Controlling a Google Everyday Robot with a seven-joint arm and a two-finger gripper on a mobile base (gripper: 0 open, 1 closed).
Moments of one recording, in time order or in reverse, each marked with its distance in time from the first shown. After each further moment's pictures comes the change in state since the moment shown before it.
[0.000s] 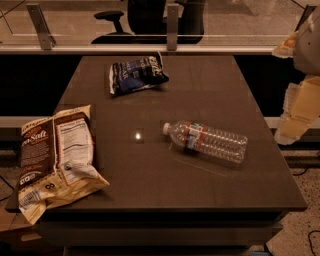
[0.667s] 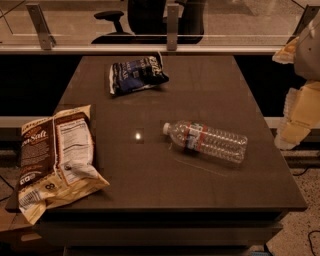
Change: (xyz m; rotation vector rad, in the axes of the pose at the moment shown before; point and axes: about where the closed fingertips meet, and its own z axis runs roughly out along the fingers) arm 0.004 0.006 0.005 -0.019 -0.006 0.017
